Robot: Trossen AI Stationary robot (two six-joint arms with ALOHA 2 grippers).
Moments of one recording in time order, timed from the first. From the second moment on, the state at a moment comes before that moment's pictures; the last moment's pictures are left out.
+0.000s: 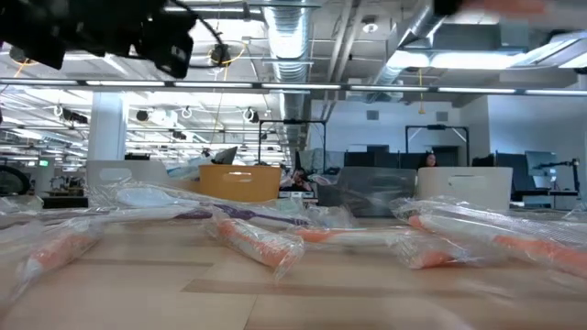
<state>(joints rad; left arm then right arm) -0.24 1.08 0.32 0.64 0.15 -0.01 0.73 2.12 1.94 -1.38 0.64 1.26</state>
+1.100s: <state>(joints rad) -0.38 1.64 0.47 1.39 0.08 0.00 0.65 2.12 1.97 -0.93 0.80 0.80</state>
